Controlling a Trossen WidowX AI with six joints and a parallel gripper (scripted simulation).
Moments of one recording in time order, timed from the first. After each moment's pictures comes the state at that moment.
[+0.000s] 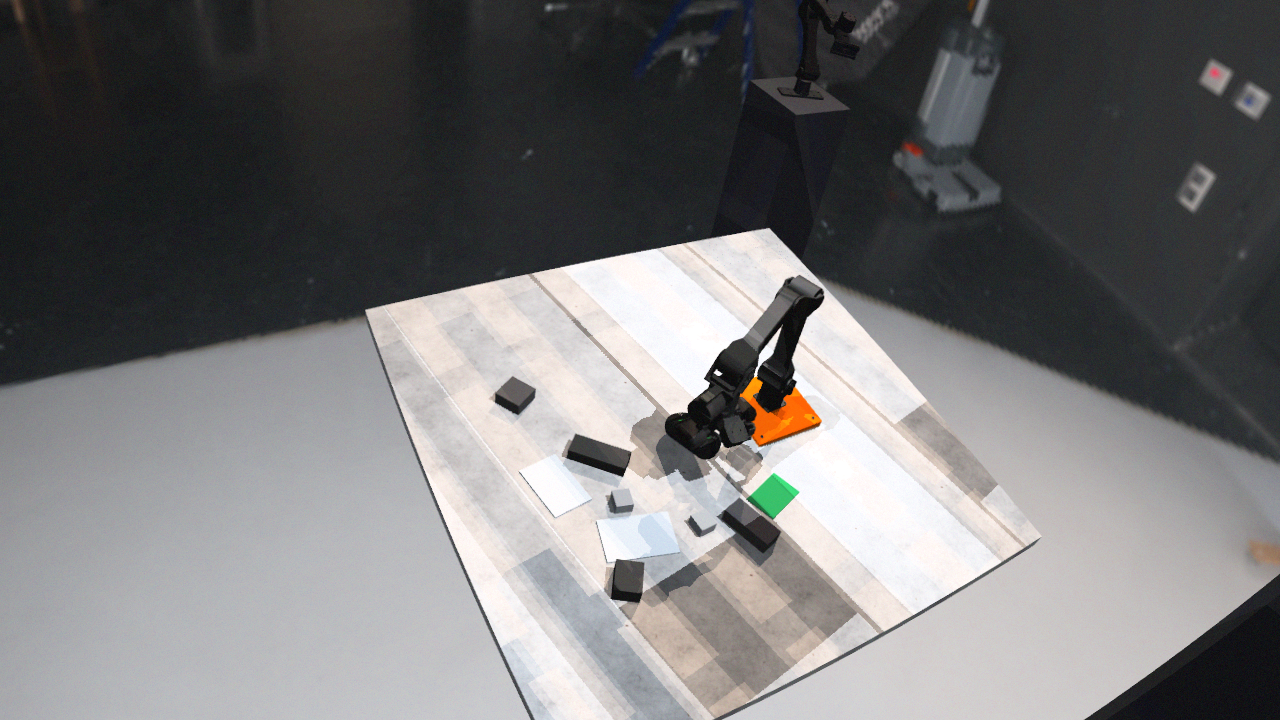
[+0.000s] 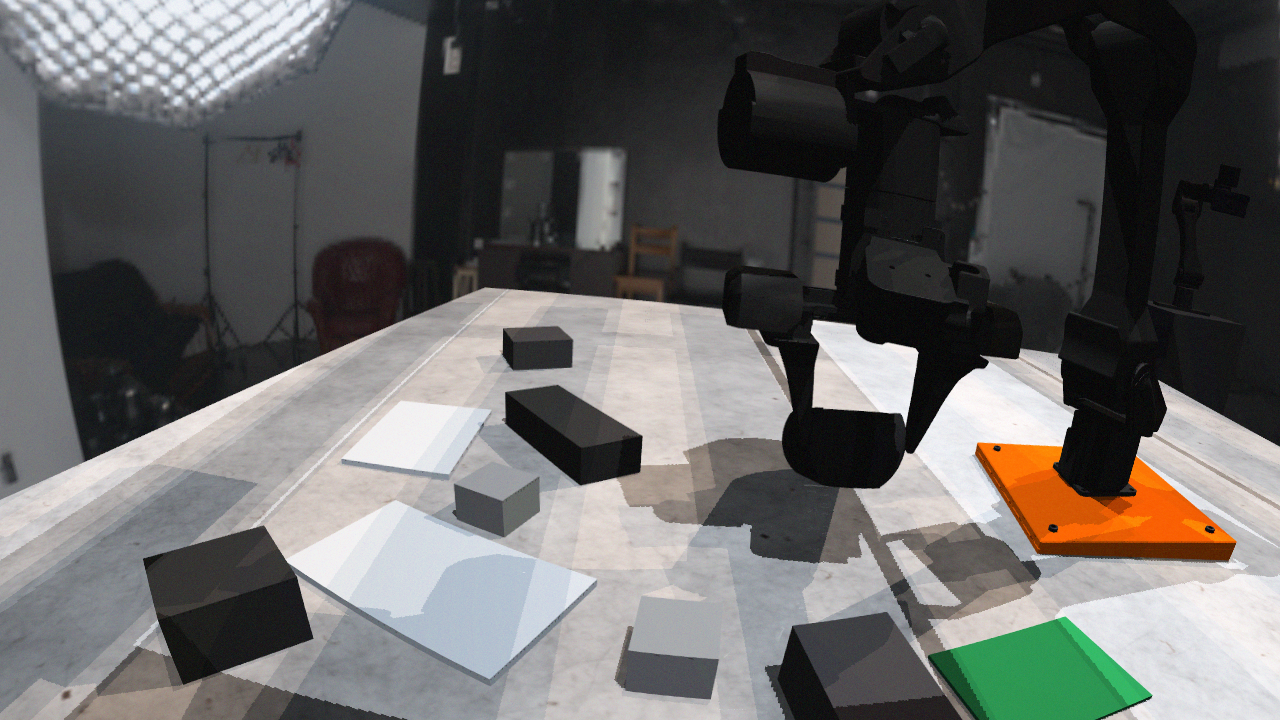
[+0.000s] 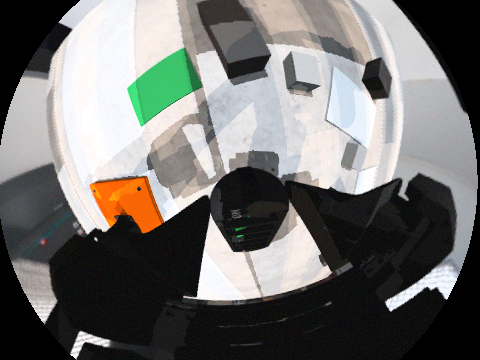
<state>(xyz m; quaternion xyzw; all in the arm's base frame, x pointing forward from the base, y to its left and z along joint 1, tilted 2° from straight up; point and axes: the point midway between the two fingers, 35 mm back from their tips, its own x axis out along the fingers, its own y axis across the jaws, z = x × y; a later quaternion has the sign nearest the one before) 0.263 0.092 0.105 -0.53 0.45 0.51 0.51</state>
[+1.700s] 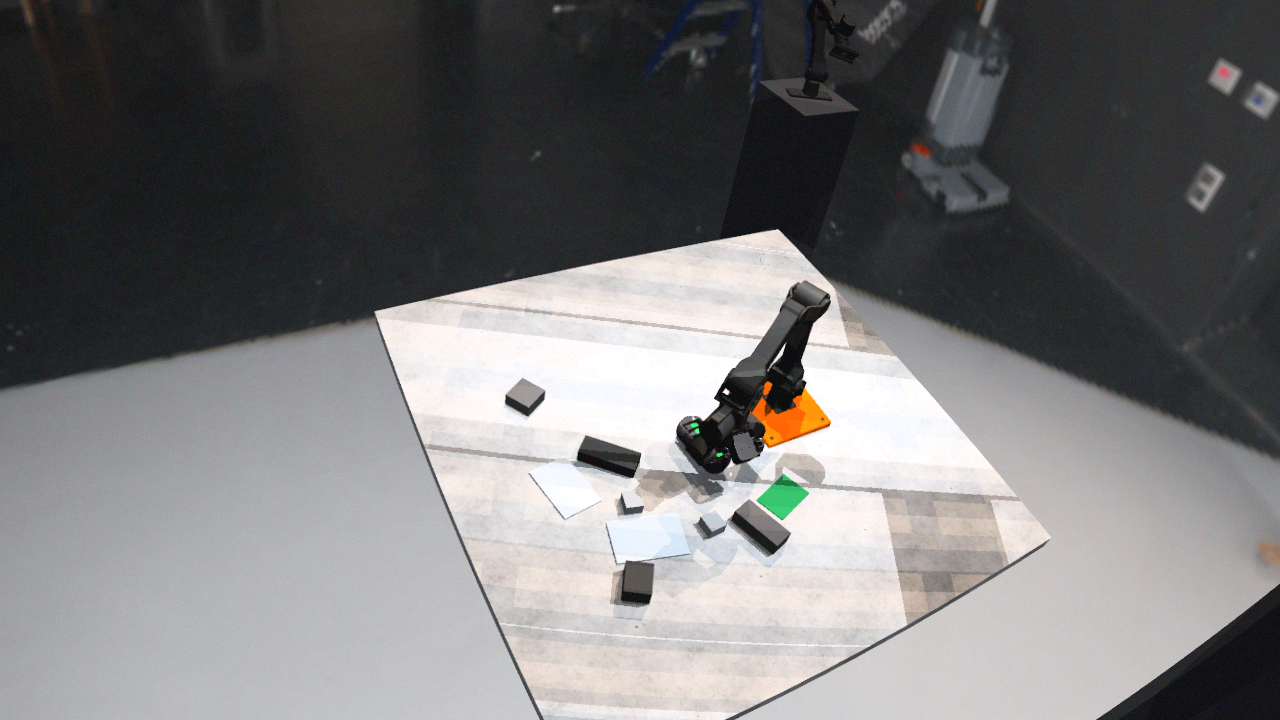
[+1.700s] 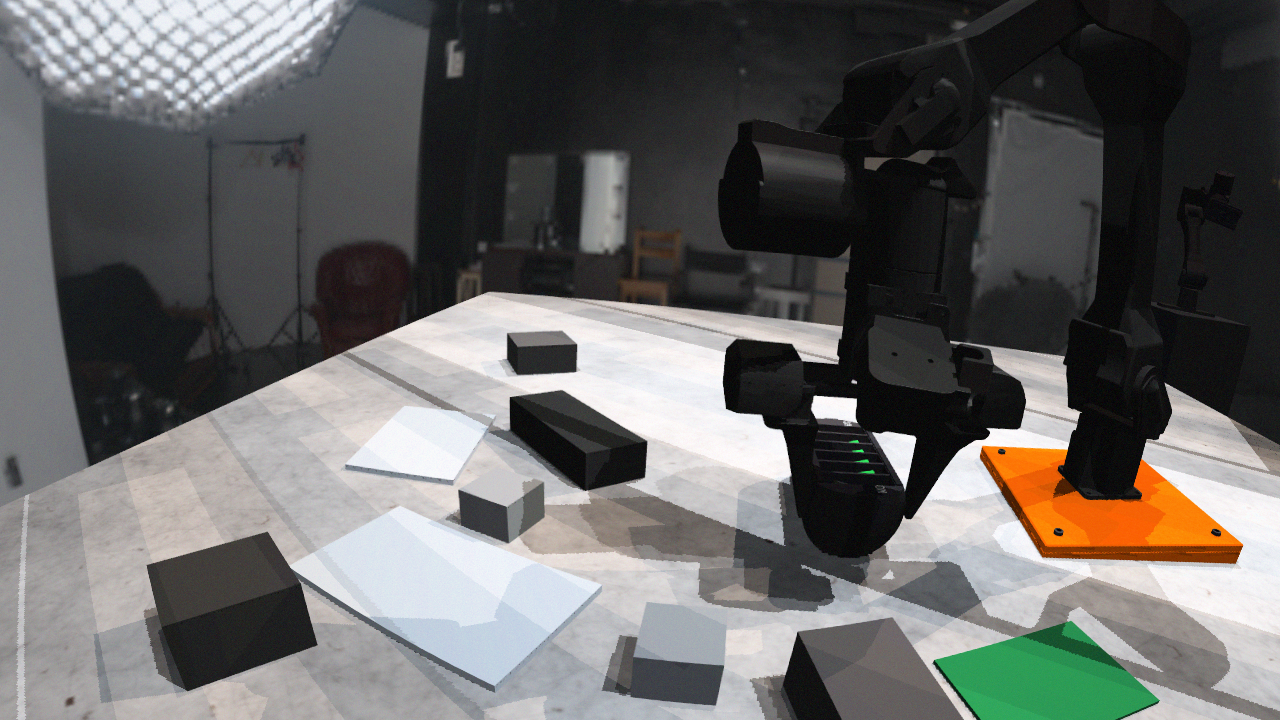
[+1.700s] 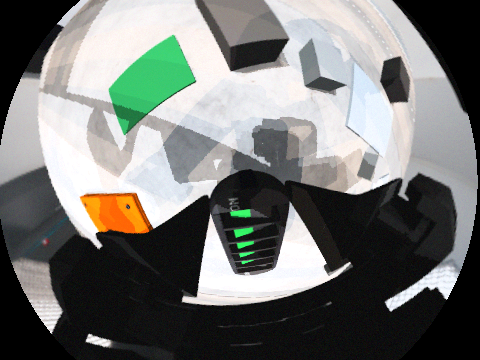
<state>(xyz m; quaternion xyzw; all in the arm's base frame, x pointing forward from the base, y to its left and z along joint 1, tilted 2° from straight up) 0.264 0.105 0.068 -0.53 0.46 0.51 0.51</state>
